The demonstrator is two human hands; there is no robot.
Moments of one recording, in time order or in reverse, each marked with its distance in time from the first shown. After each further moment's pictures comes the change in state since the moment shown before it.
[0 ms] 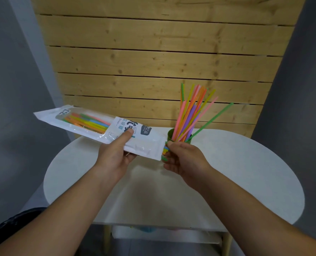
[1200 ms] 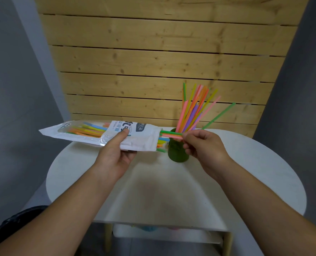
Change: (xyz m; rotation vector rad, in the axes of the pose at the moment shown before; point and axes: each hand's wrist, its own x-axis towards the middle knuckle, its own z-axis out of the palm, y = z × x) left_hand -0.004 0.007 0.000 -0.189 0.025 -0.169; right_hand 0.005 -0.027 -0.031 -0.149 0.103 -0.243
